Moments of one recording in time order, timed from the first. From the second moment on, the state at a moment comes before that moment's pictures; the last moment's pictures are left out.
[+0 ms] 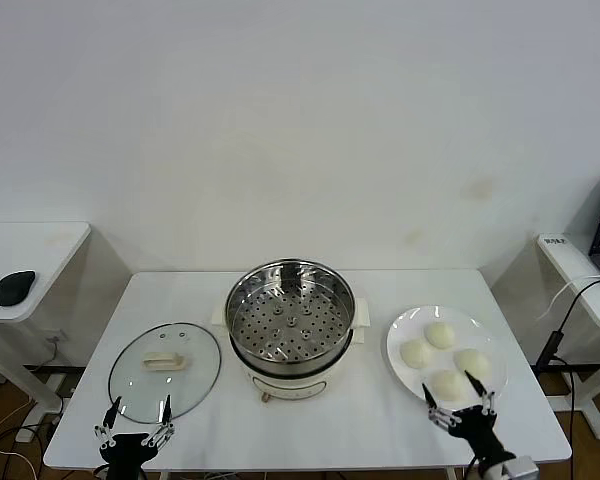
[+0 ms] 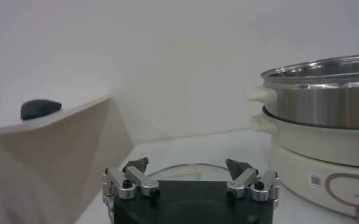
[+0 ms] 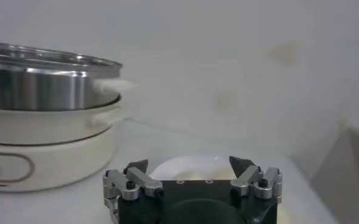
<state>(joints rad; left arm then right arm) 1.83 -1.35 -0.66 -2.05 -0.07 -0.10 -0.13 -1.66 1.05 0.70 1.95 0.02 0.06 -0.05</state>
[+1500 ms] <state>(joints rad) 1.81 -1.34 -0.75 -2.00 0.16 -0.19 -0.21 -0.26 0.51 -0.49 1.34 -0.14 -0.19 -0.87</state>
